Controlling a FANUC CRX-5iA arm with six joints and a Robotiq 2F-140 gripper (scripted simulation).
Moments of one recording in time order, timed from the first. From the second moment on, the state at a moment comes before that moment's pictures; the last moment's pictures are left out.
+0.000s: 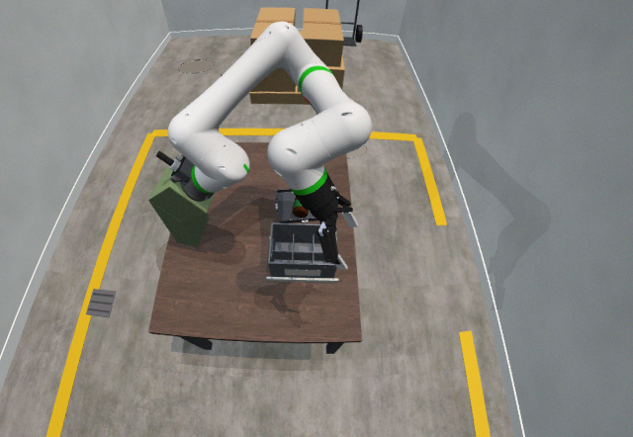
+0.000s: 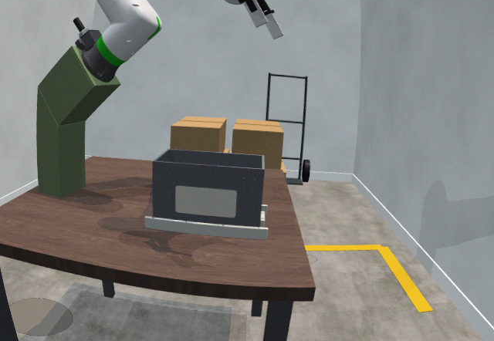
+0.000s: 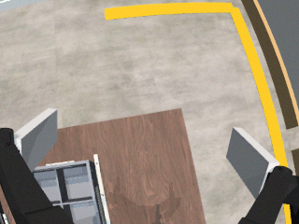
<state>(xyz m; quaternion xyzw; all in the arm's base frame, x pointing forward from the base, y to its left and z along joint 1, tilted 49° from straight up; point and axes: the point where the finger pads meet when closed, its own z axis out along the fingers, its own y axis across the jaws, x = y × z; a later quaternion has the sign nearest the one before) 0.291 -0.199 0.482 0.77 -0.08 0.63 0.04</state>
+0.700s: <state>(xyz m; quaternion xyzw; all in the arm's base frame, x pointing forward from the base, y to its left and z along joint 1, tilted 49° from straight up) 0.346 0.034 0.493 0.75 0.19 0.62 0.16</state>
